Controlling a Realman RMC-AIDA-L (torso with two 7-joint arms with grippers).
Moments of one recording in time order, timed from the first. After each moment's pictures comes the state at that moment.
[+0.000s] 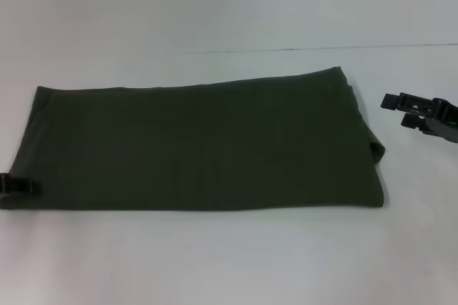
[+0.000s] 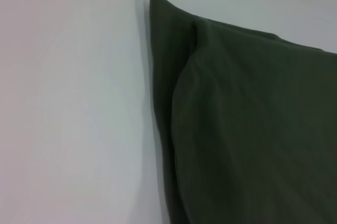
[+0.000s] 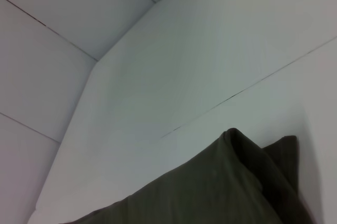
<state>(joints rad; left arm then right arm) -0.56 -2.02 0.44 0.86 2.66 1.35 -2.31 0.53 1.94 -0.63 -0.48 -1.91 -1.20 2.14</state>
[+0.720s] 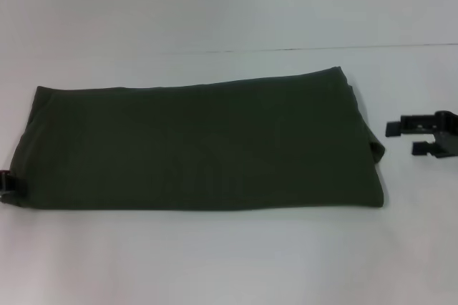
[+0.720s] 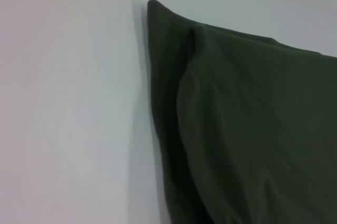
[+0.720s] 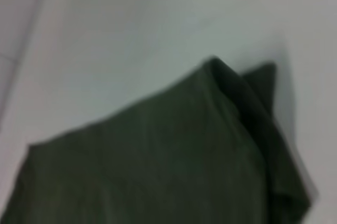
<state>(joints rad) -0.56 -2.02 0.43 0.86 2.66 1.34 -2.30 0.62 1.89 -0.64 -0.65 -2.30 -1.40 2.51</state>
